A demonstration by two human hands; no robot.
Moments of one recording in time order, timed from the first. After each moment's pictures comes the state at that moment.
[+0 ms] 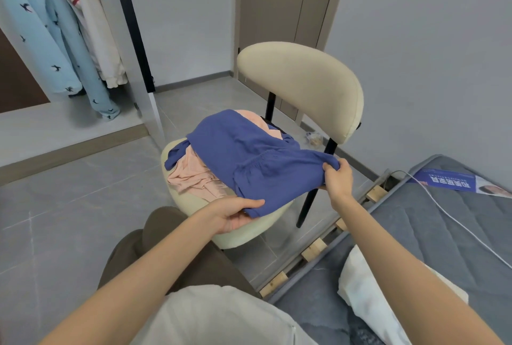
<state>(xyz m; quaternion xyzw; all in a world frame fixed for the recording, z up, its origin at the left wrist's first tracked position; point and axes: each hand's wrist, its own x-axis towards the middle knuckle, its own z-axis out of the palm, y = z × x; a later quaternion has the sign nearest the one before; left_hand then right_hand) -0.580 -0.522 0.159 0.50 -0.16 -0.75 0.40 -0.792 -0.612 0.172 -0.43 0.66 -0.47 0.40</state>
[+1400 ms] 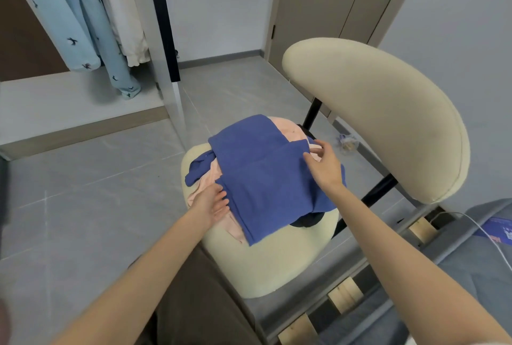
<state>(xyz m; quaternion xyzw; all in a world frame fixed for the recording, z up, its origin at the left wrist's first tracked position) -0.452 -0.626 0.122 0.61 0.04 -0.60 0.52 -0.664 -0.761 0.145 -0.63 0.62 -0.30 0.37</state>
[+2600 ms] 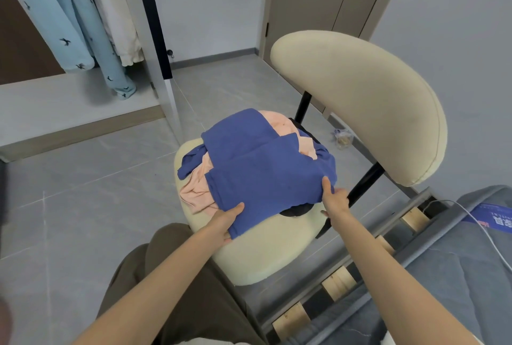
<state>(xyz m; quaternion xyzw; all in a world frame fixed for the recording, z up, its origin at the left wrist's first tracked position) -0.511 -0.595 0.095 0.64 -0.06 -0.64 0.43 -0.726 -0.708 0.104 -0.41 0.75 -0.25 0.45</state>
